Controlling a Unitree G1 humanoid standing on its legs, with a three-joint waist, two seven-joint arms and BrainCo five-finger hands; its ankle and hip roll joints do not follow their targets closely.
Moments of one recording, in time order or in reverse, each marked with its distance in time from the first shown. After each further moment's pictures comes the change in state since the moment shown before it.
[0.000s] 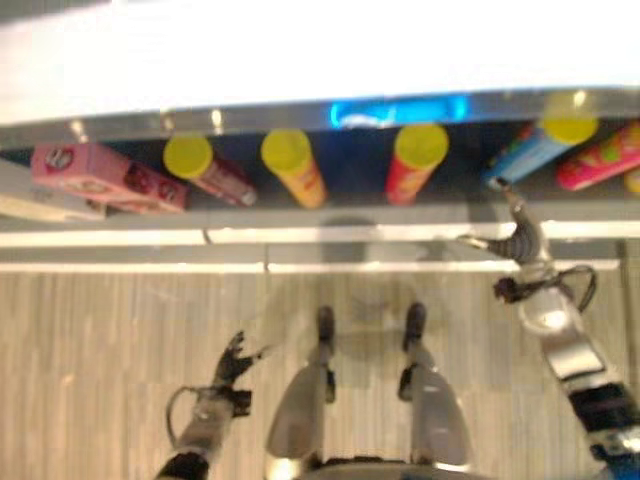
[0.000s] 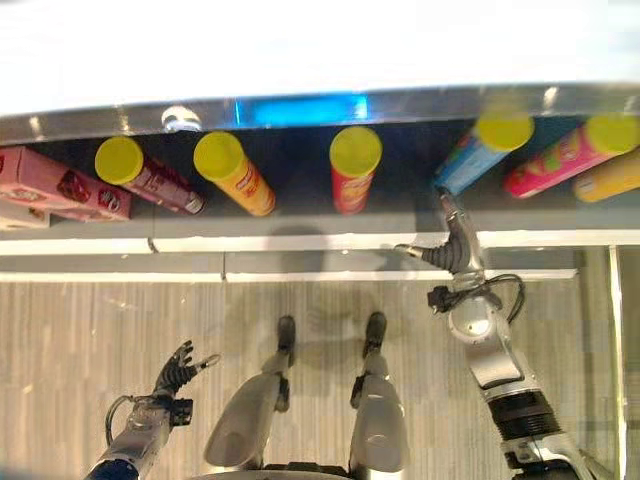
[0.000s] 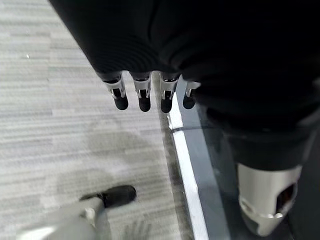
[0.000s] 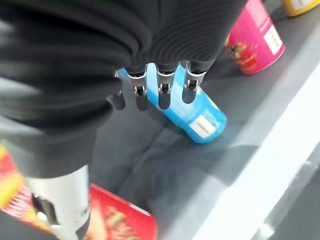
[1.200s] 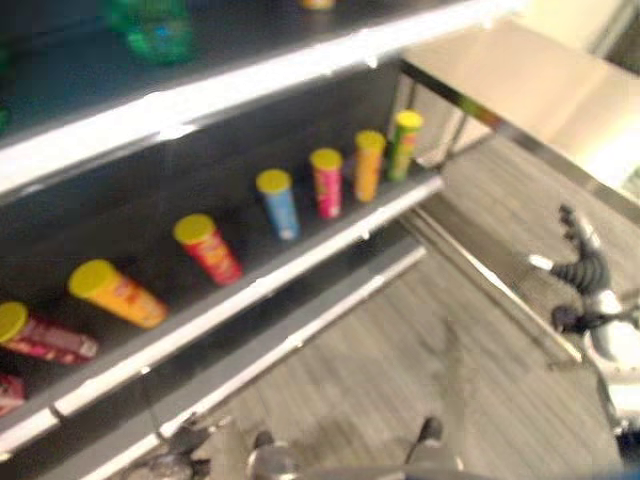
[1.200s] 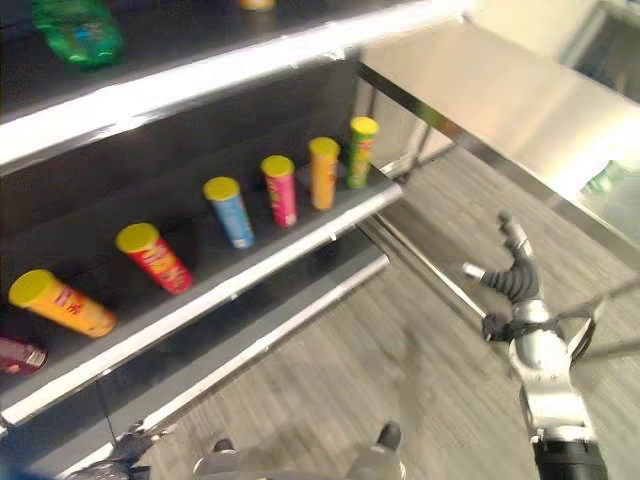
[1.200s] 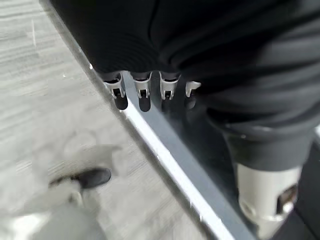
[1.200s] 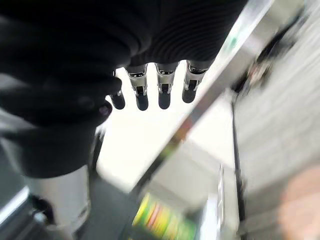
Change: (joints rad) left arm 0.138 -0.045 0.181 0.197 0.042 0.042 -0.068; right arm 0.160 -0.182 -0.307 0.005 0.245 -0.011 0.119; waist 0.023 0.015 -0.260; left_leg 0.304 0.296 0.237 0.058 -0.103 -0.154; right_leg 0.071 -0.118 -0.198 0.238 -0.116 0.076
